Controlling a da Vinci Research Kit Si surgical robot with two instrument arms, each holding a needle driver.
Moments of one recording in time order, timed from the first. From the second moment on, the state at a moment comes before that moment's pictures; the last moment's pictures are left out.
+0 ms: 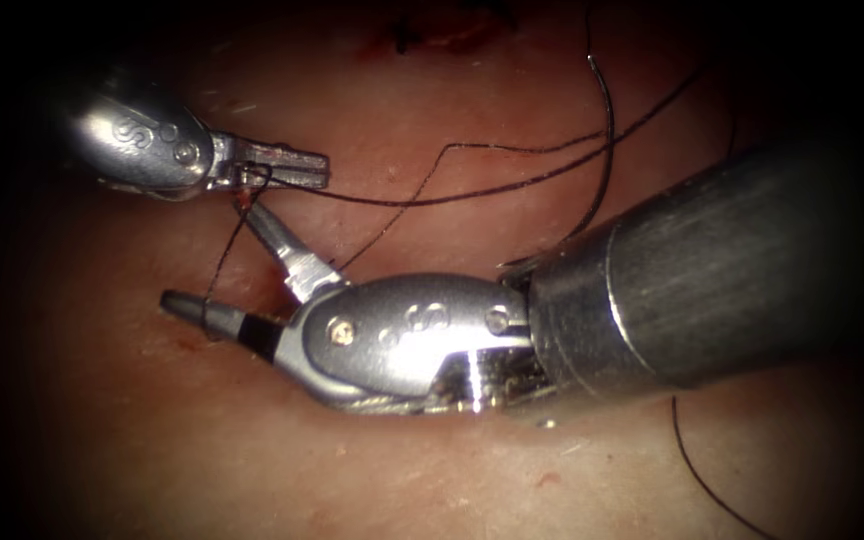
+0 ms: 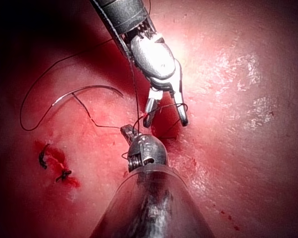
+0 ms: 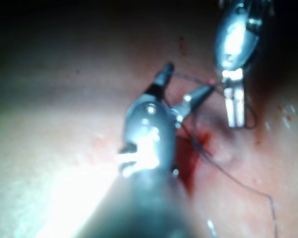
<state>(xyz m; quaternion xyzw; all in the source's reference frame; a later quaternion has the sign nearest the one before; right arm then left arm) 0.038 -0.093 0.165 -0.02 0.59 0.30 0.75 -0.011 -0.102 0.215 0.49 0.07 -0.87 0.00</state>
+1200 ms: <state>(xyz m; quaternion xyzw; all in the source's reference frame) 0.034 -0.092 0.163 -0.07 0.59 0.31 0.74 -0.010 -0.104 0.216 0.50 0.08 -0.86 0.01</state>
